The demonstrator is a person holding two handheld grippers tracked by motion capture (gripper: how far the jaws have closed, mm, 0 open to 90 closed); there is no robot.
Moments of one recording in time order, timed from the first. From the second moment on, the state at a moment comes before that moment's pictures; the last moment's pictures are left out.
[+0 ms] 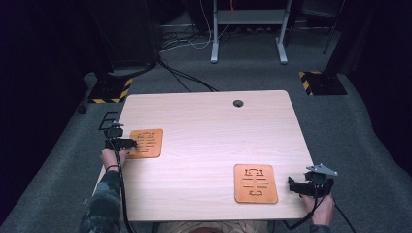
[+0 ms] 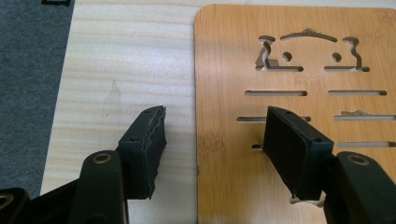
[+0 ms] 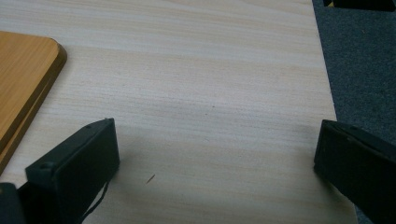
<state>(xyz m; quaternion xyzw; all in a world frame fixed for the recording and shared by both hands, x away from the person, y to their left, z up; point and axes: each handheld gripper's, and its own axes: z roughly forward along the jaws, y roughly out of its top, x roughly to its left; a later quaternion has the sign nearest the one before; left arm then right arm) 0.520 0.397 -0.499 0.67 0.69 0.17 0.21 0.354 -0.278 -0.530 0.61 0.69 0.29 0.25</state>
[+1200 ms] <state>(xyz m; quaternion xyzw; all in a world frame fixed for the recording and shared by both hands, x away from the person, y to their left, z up) 0.423 0.366 -0.489 0.70 0.61 0.22 0.31 0.355 -0.278 -0.529 0.61 0.69 0.29 0.26</state>
